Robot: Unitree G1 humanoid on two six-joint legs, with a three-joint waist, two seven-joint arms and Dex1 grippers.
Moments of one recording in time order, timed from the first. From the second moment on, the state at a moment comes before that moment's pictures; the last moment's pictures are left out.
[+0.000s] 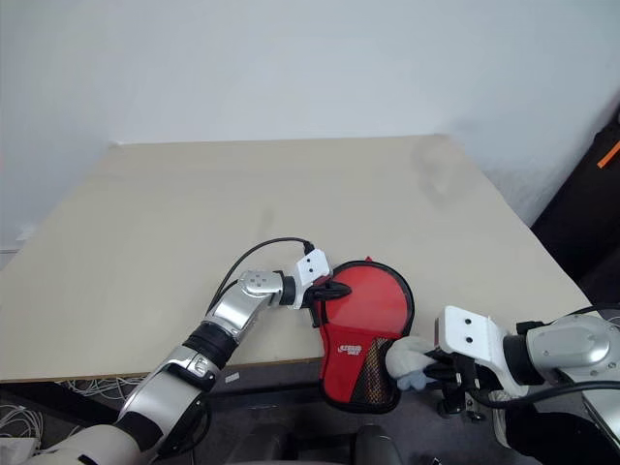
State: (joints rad) left arm -0.64 0.12 -0.36 0.64 0.02 0.07 -0.92; right arm 0.29 -1.13 -0.21 -0.72 0.39 0.62 1.20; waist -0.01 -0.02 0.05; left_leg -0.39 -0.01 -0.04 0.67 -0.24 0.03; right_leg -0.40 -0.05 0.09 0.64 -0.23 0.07
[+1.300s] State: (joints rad) left arm -0.52 0.26 -0.21 0.28 -0.02 0.25 -0.85; right arm -0.18 -0.90 -0.07 -0.54 0.57 0.82 0.86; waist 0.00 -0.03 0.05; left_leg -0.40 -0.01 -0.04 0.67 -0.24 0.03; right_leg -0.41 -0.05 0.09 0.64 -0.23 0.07
